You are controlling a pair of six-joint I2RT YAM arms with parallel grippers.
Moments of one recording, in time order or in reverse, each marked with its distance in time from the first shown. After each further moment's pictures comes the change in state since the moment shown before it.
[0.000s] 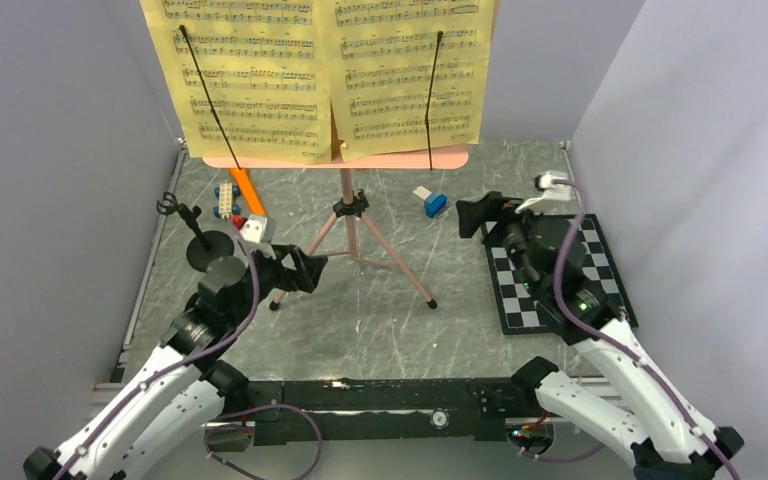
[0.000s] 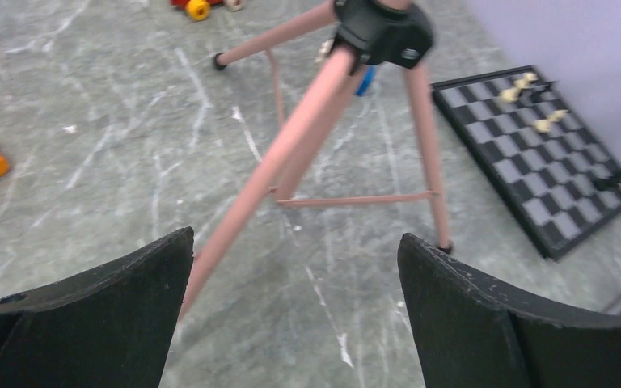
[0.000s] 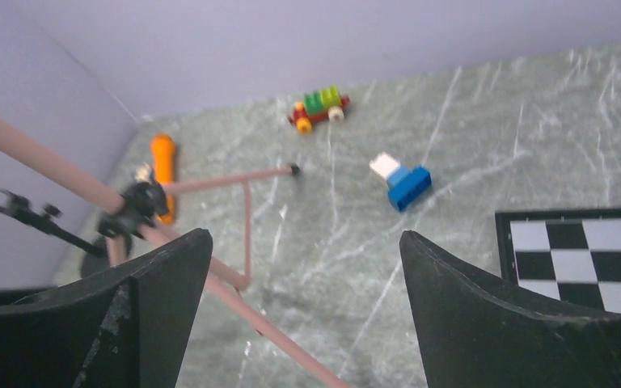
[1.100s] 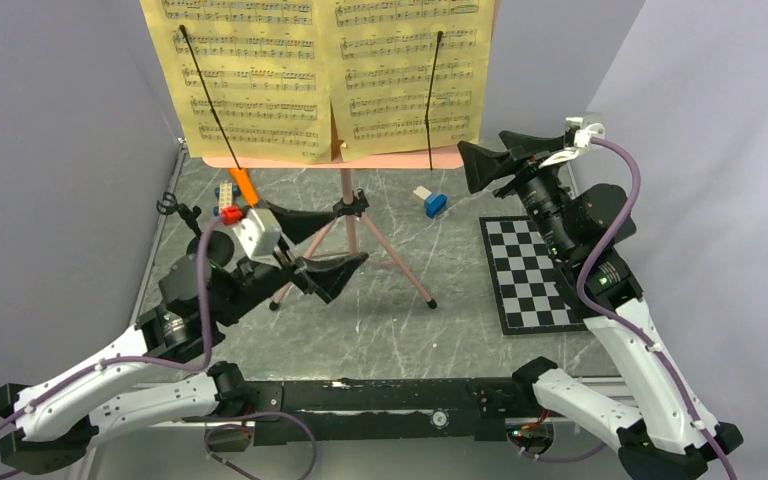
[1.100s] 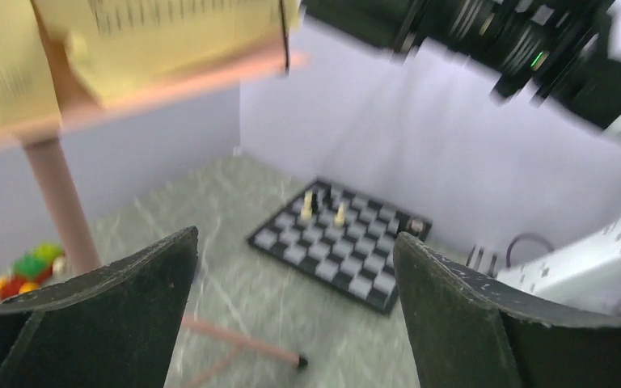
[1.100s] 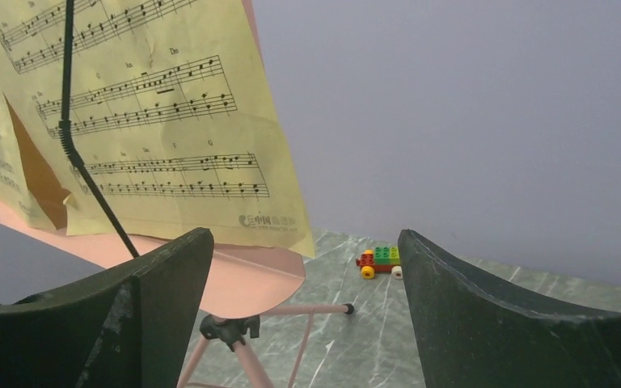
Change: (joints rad) left arm -0.496 0.052 0.340 0.142 -0.016 0.229; right arm -0.113 0.104 0.327 0.213 -0.321 -0.179
